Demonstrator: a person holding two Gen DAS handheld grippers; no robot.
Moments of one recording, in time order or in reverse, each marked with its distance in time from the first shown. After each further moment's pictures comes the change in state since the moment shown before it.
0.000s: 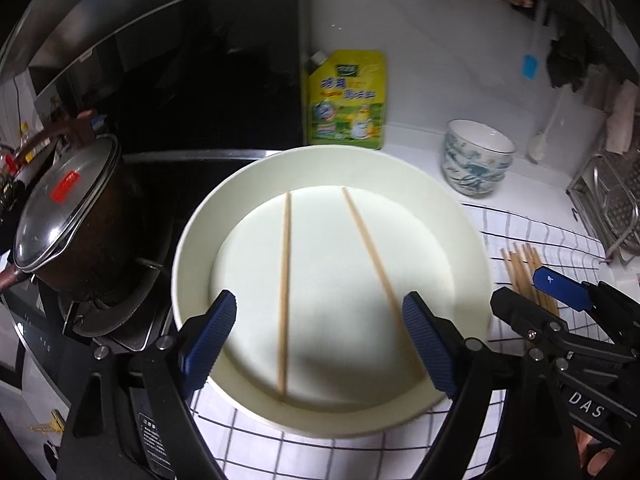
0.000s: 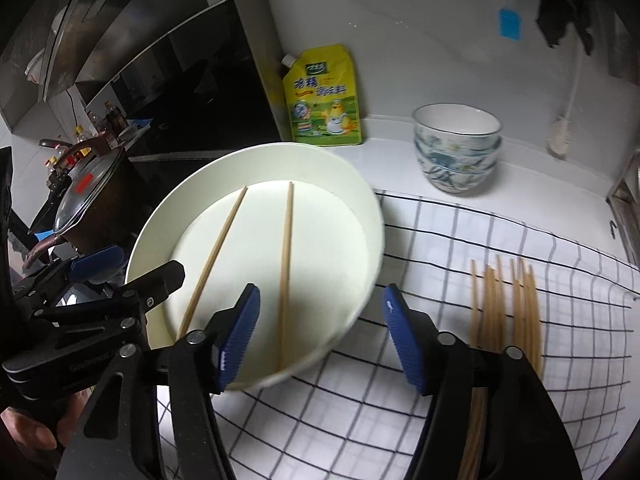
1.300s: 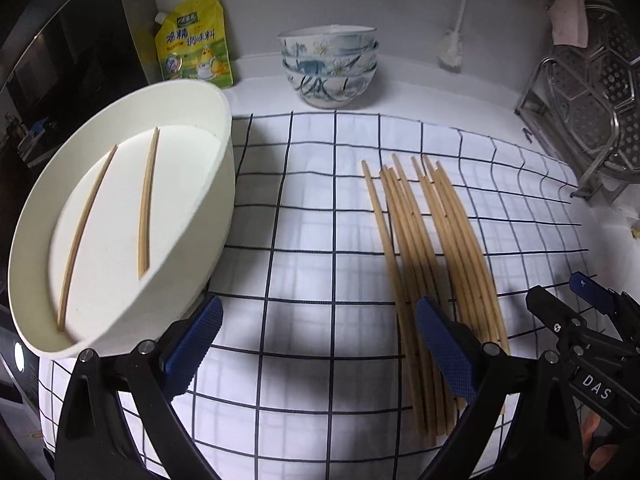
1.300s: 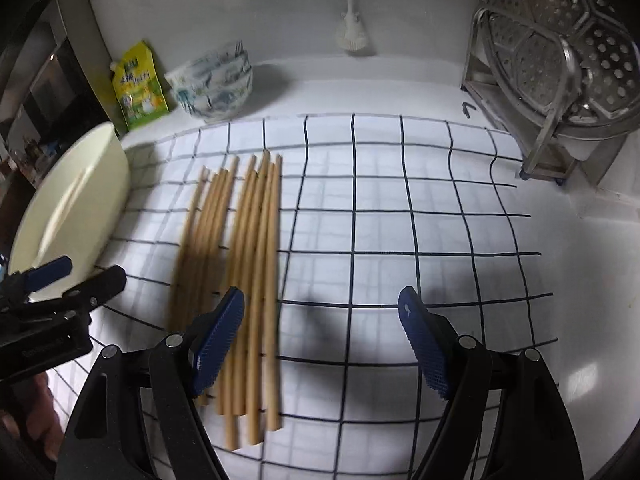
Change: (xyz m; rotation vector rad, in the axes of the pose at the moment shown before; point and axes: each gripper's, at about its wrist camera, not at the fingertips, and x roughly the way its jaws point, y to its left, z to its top) left arm 0.059 -0.199 -0.061 0.085 0.117 -0.053; right arm -0.025 -0.221 -0.114 0.176 0.056 -0.234
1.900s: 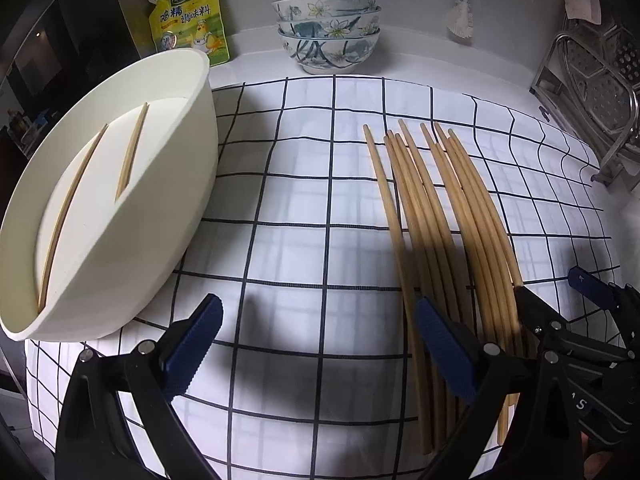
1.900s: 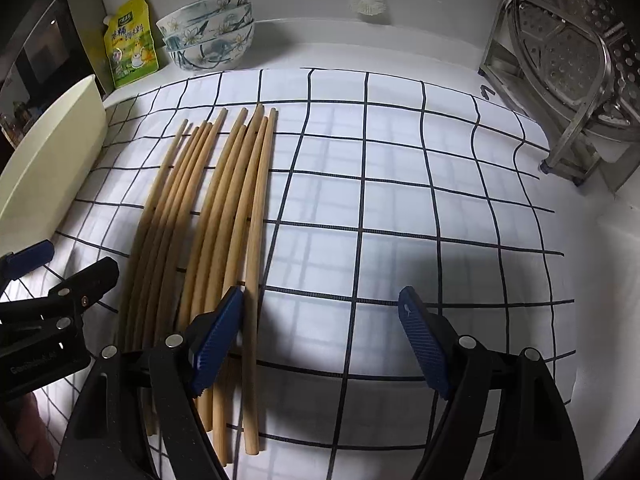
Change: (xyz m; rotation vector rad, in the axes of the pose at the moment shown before) left arm 0.028 -0.014 -0.010 0.002 0.048 0.040; right arm 0.039 0.007 -0.008 -0.073 0.064 -0.059
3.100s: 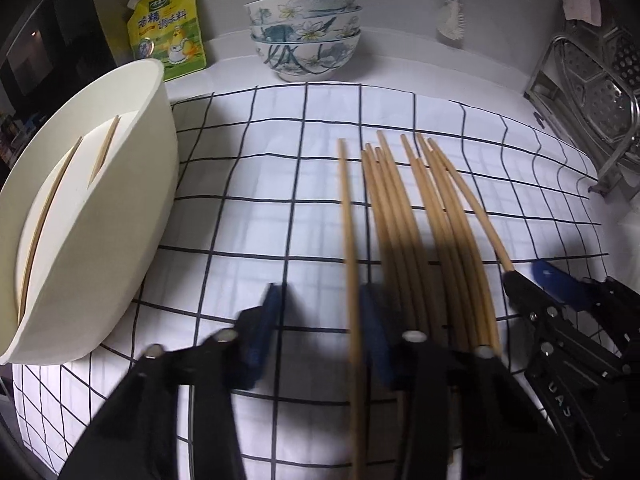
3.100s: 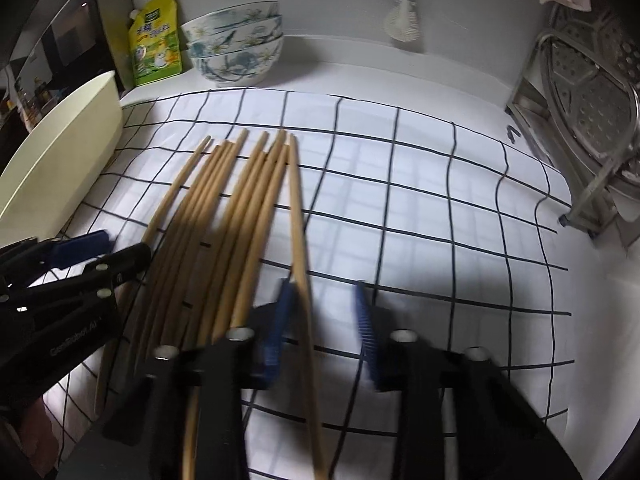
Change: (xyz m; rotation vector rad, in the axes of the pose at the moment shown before) left arm 0.015 -0.019 0.017 0.005 -0.015 -0.044; right arm 0.006 0.010 0.022 -0.110 -0.054 0.032
